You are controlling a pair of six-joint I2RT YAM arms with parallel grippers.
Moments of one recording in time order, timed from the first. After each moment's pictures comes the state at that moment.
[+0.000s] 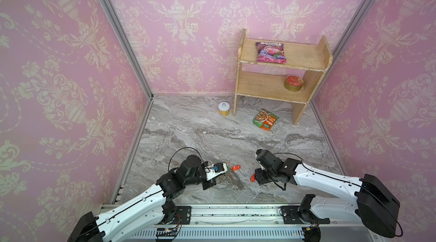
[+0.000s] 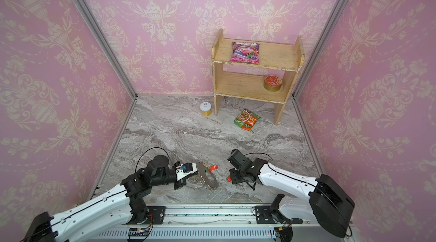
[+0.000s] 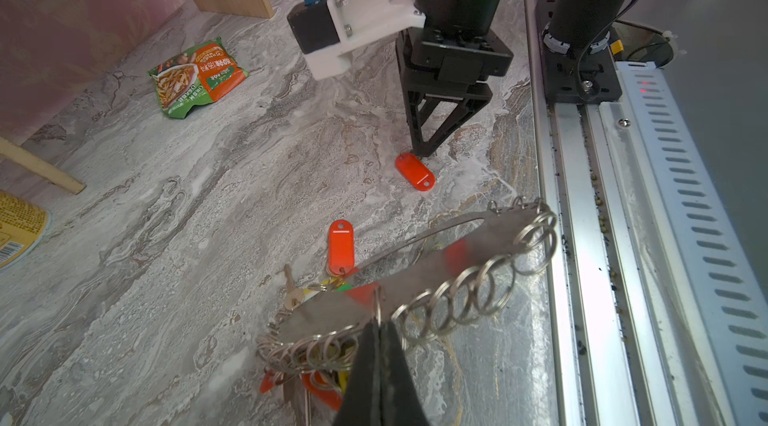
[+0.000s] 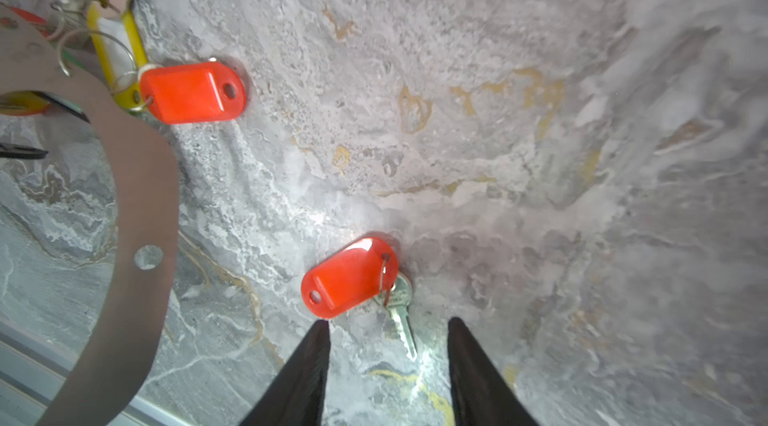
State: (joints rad) left arm -0.81 0.75 0.35 -0.13 0.37 0.36; right arm 0.84 1.19 0.59 -0.57 0.05 0.58
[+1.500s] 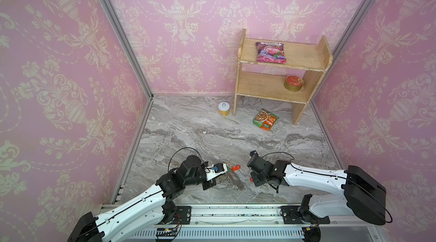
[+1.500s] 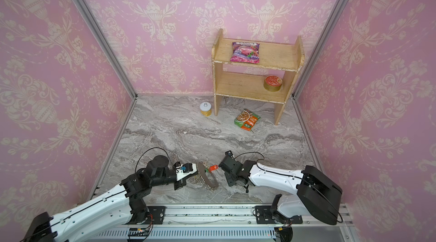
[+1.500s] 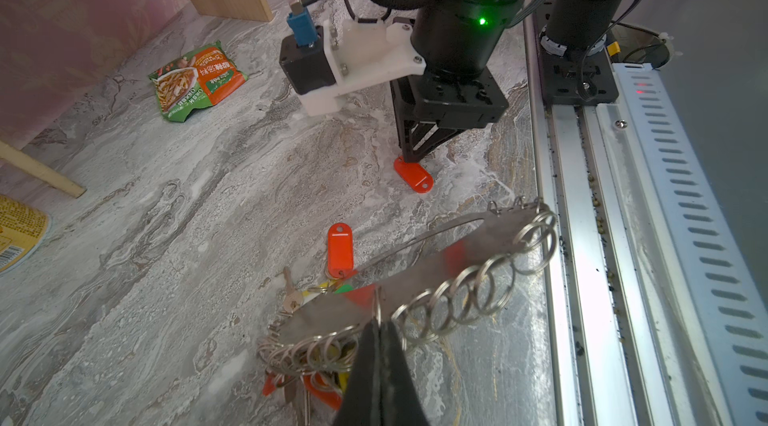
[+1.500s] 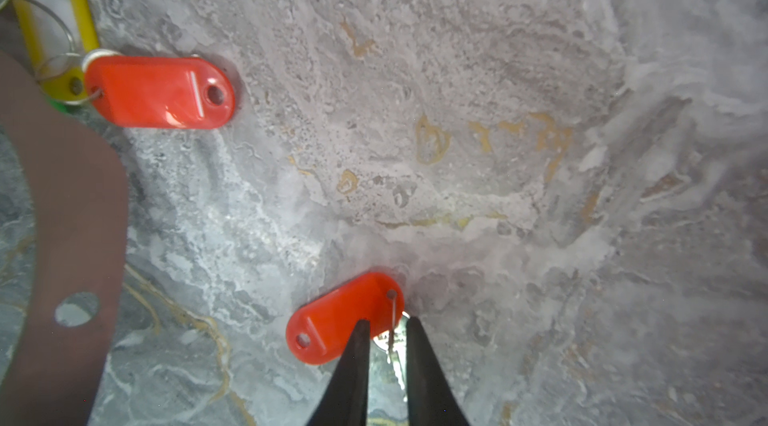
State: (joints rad) left arm -0.82 0.75 0.35 -0.13 0.37 0.36; right arm 0.96 1.34 0.63 -0.55 0.21 0.58
